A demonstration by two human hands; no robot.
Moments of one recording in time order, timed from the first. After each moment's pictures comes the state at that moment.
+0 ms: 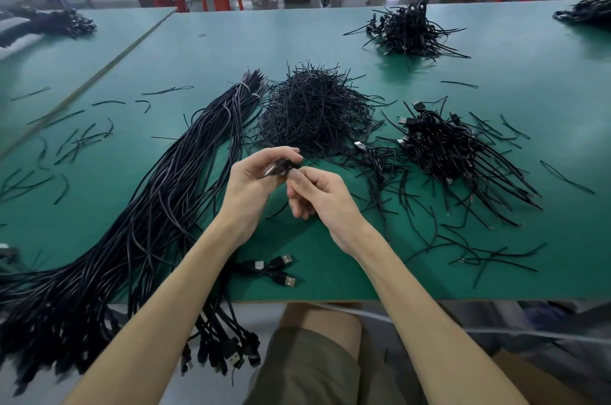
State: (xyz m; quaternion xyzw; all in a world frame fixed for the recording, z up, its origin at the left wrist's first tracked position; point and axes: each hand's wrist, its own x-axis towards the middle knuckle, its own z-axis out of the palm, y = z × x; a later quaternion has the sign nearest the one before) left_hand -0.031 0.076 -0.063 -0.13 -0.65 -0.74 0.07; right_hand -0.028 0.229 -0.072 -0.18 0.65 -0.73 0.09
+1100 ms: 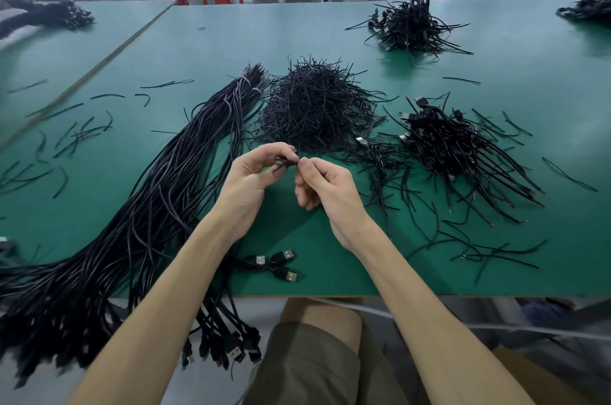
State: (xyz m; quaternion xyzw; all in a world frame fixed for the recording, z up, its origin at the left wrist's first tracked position) left_hand -0.034 0.066 -0.068 -0.12 -0.64 -0.76 0.02; right_hand -0.028 0.228 -0.073 -0.14 0.64 -0.75 0.05
